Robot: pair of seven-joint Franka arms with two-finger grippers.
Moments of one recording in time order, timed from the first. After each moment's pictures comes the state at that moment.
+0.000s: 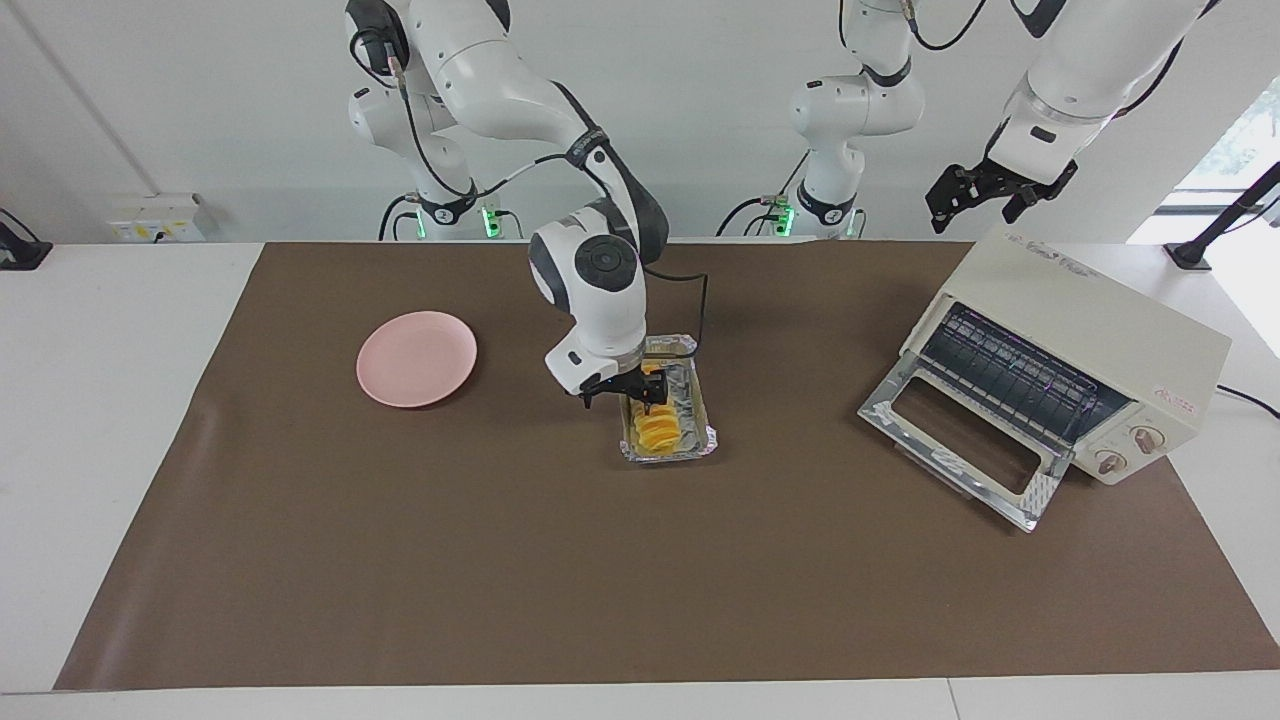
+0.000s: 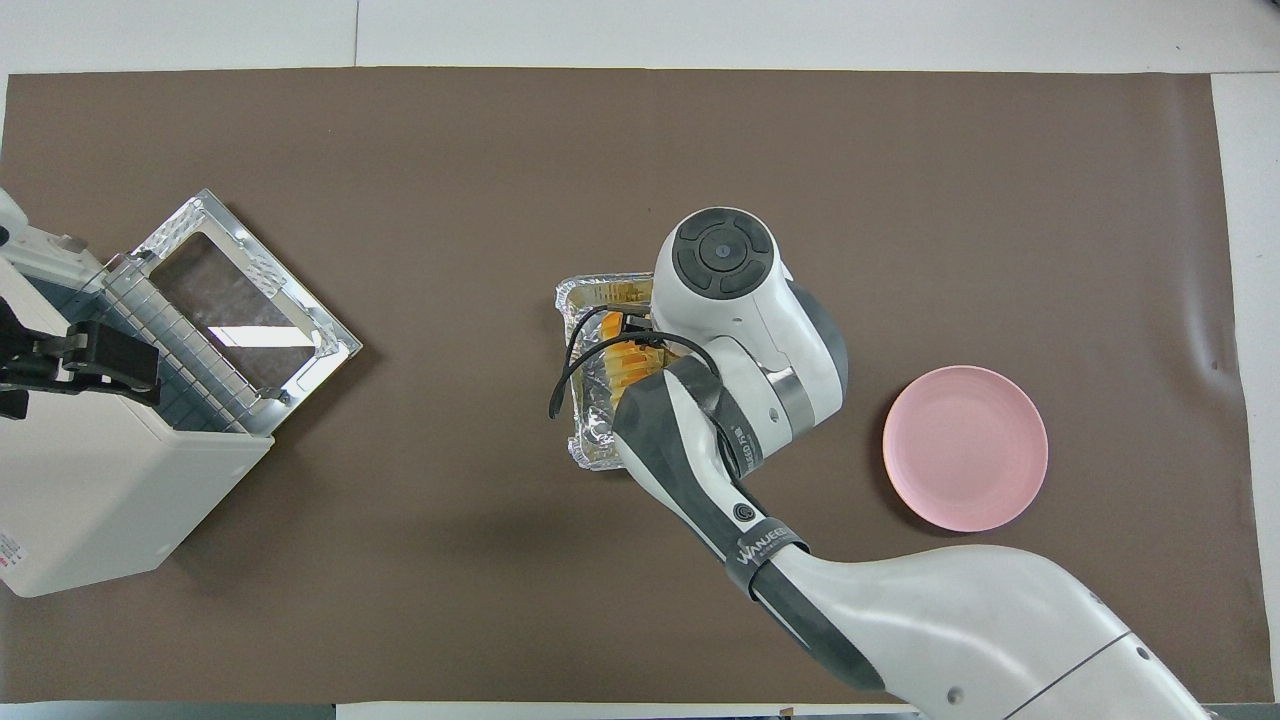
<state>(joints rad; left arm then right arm) -0.01 -0.06 -0.12 -1.57 0.04 1.34 -0.16 0.51 0.47 0.03 -1.68 0.03 2.12 0.69</state>
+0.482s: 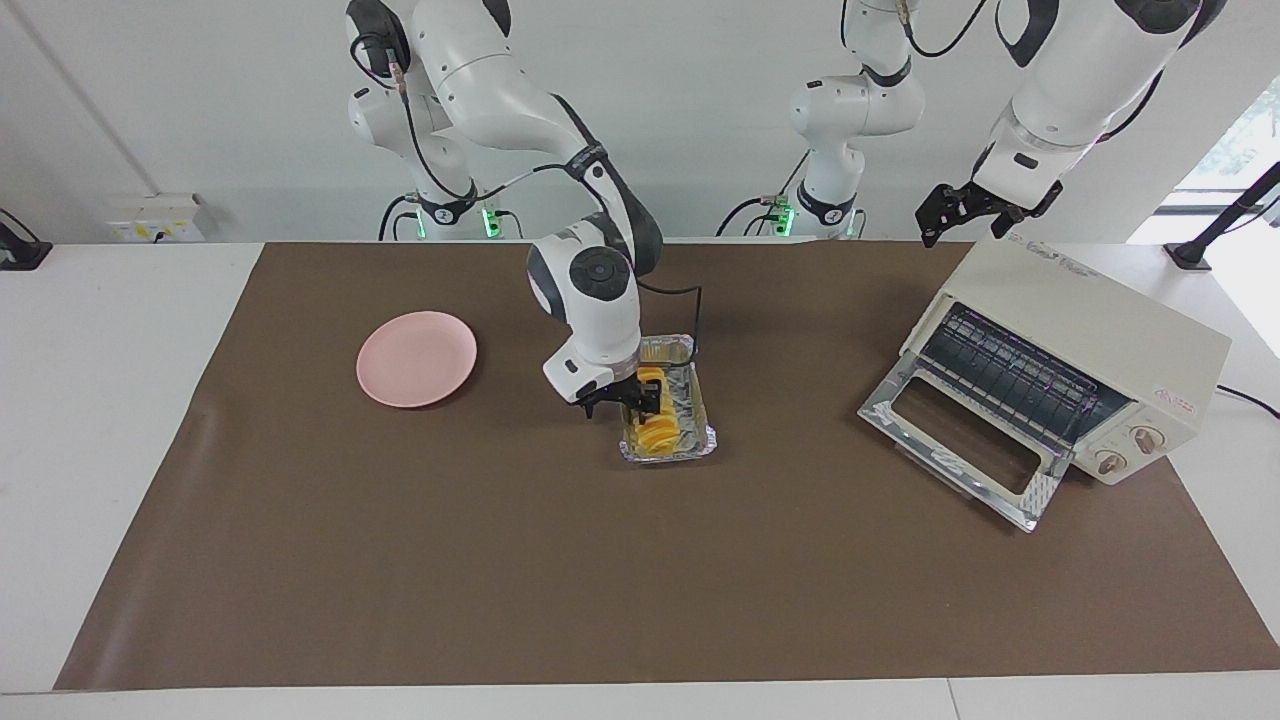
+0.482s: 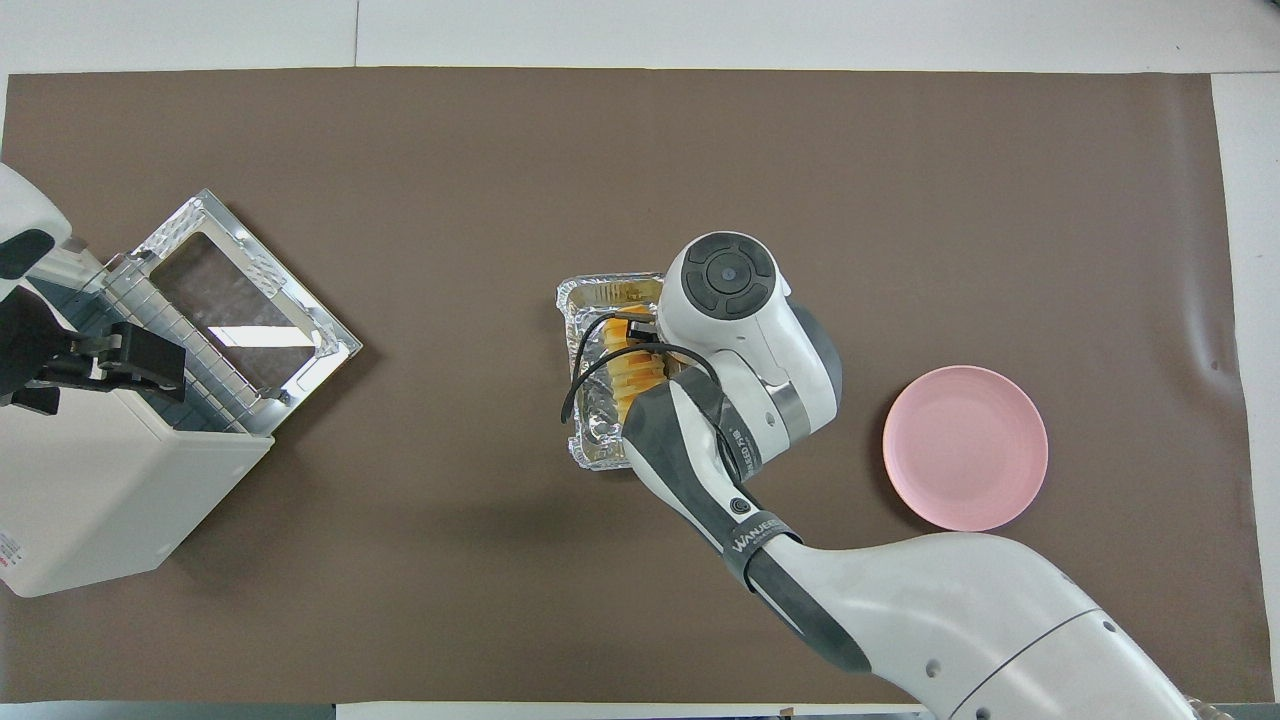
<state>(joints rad) -0.01 -0.06 -0.13 -1.62 0.04 1.36 -0.16 0.51 0.47 0.02 -1.74 0.03 2.22 0.68</state>
